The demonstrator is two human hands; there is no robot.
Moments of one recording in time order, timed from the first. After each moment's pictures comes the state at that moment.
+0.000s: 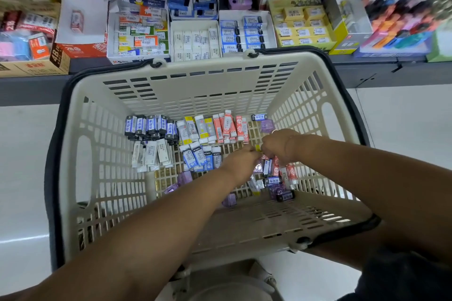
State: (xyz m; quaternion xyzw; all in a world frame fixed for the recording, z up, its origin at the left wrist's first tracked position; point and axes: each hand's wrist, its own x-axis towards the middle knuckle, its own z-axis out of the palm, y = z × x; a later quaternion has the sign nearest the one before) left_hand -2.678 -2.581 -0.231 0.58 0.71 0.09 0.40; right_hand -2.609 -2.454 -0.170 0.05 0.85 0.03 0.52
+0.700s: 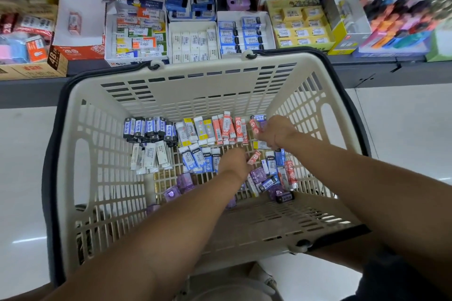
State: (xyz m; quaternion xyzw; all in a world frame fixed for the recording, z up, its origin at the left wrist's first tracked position) left_hand -2.673 -2.580 -0.225 0.38 0.81 0.14 0.42; right_hand -2.625 -2.446 -0.186 0.53 0.77 -0.28 0.22
